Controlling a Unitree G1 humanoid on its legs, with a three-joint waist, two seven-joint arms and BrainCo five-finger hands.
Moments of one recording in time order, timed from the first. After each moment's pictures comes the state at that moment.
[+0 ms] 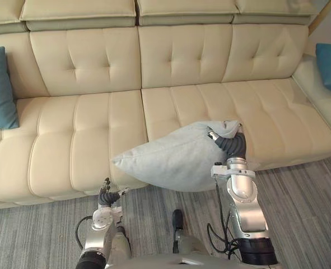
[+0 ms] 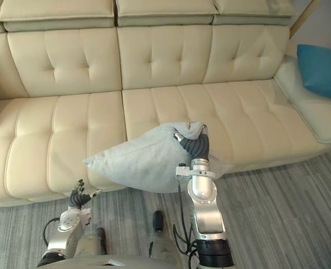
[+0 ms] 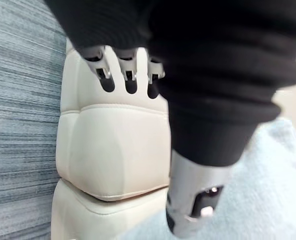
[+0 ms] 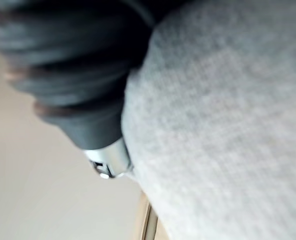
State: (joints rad) left arm 0.06 0.03 -0.07 0.58 -0.17 -0.06 0.20; right arm -0.01 -0.11 0.01 -0.29 -0.06 0.00 -0.20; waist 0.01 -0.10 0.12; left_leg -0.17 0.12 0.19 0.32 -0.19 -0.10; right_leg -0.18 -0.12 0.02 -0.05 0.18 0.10
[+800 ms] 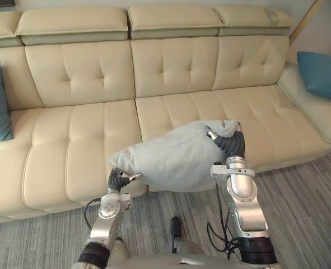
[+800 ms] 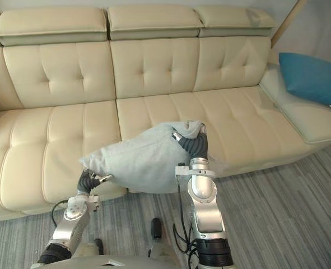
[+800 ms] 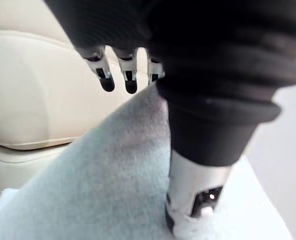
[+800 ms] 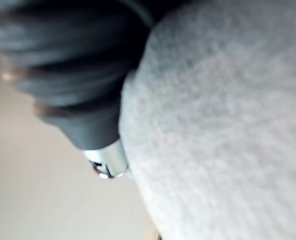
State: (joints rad) left arm 0.00 0.03 -0.17 0.32 -0.20 -0.09 0.21; right arm -0.01 -0.08 0.03 -0.29 -0.06 -0.03 -0.19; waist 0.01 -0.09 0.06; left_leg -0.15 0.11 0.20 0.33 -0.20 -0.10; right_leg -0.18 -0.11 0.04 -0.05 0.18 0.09
